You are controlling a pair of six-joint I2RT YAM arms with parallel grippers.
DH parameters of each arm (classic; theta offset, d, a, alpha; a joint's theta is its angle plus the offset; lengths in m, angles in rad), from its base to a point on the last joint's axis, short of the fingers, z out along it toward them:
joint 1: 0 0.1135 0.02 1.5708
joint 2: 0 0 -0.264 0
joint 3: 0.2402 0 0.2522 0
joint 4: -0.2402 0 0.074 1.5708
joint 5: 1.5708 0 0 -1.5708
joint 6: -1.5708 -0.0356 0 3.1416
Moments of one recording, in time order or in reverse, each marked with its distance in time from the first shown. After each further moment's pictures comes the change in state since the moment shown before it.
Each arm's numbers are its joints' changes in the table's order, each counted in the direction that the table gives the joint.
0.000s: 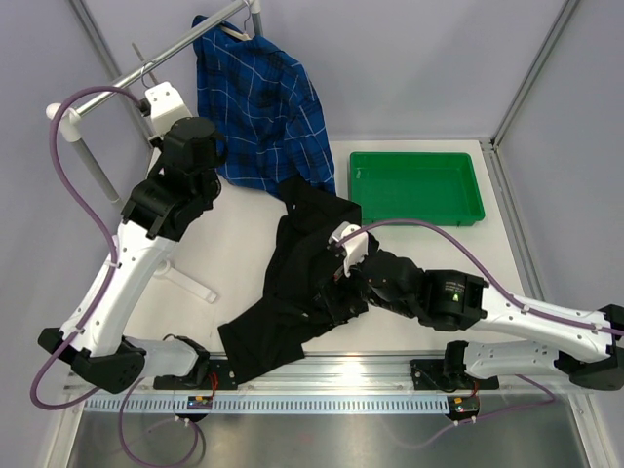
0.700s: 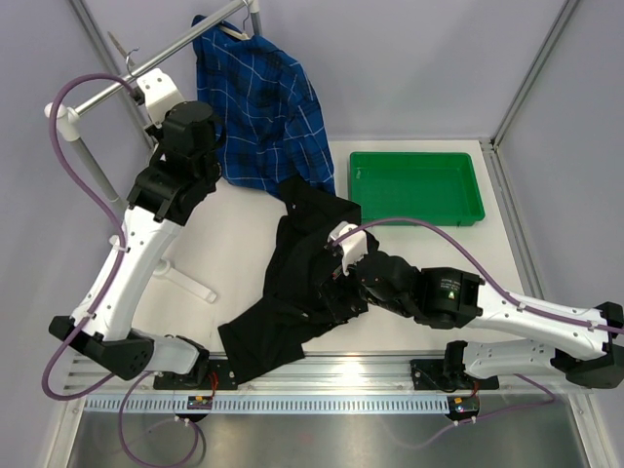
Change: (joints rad) left arm 0.067 -0.085 0.064 0.080 -0.064 -0.009; right arm 0.000 -0.024 0.034 -0.090 0.072 0.000
